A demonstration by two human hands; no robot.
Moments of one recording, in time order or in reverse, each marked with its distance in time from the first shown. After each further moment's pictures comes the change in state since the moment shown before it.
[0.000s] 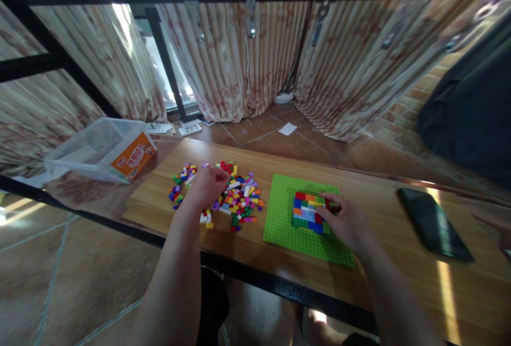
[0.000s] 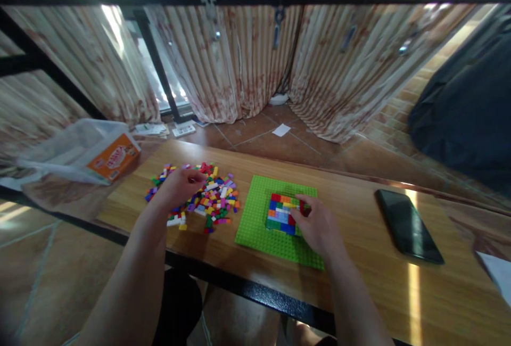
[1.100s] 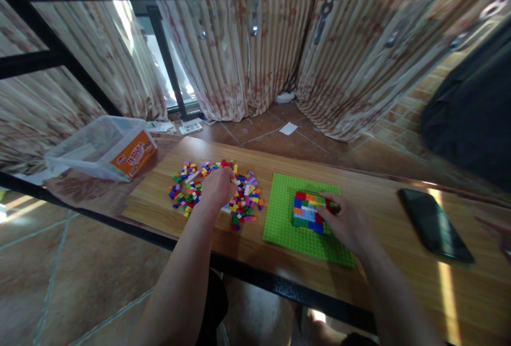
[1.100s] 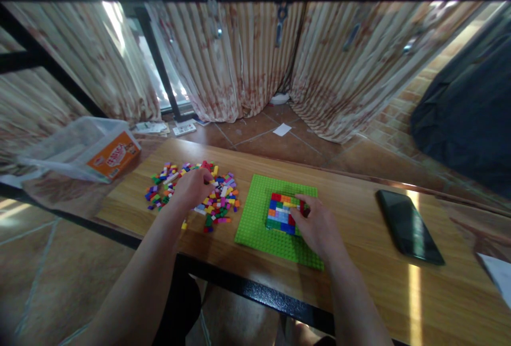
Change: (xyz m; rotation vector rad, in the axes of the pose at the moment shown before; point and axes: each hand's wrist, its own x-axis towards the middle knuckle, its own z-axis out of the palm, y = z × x) left_hand 0.002 0.017 0.026 0.244 0.044 -0.048; right_hand -0.002 -0.006 -0.004 -0.062 -0.023 -0.004
